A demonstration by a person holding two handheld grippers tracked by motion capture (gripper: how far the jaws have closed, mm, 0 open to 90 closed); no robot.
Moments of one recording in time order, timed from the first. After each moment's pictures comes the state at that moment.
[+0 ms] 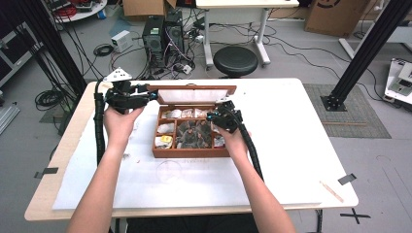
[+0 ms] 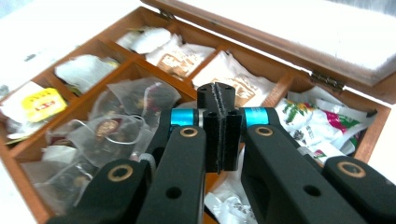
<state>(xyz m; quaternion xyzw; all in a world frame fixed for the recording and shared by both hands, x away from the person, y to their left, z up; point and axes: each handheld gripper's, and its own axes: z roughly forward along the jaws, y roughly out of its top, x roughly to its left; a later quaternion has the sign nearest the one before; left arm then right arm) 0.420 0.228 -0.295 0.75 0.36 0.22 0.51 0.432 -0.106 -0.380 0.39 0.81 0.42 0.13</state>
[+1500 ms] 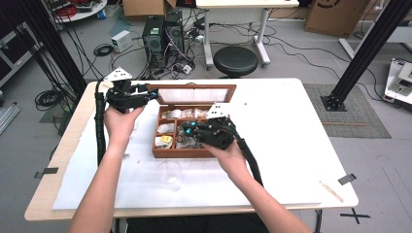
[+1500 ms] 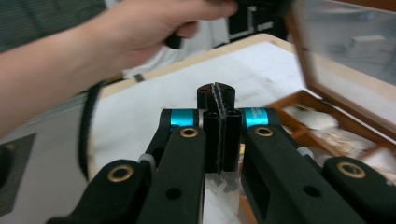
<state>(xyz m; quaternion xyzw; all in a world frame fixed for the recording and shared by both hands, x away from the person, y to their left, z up) 0.422 0.227 -0.295 0.74 0.37 0.22 0.51 0.331 -0.078 -0.313 0.21 0.80 0.56 0.06</state>
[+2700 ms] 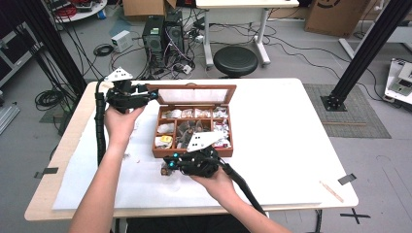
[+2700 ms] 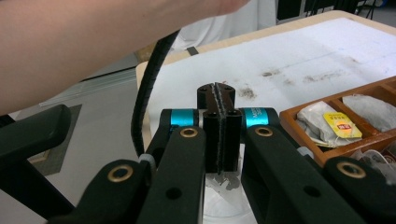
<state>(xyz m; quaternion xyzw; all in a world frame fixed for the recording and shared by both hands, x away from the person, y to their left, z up) 0.421 0.226 -0.295 0.74 0.37 0.22 0.51 0.287 -0.044 -0.353 0.15 0.83 0.54 0.00</state>
